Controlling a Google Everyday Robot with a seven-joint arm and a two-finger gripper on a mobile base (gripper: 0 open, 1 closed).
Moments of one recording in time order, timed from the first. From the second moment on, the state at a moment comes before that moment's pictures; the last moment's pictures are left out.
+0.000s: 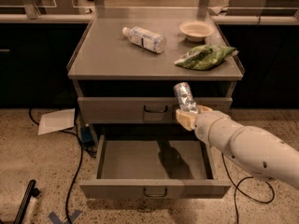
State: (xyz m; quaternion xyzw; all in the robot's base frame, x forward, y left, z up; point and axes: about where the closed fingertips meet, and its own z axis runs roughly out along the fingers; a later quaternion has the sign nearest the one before) arm 0.574 -0.134 0.754 -0.16 0.82 0.12 0.54
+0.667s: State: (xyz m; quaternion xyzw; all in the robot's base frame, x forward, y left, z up) arm 0.586 -0.161 0.673 -0.10 0.88 0.13 0.45
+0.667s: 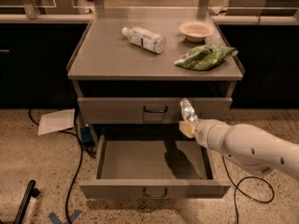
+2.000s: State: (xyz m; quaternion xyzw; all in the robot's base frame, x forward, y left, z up) arm 0.549 -0.220 0.590 -0.02 0.94 0.14 0.32
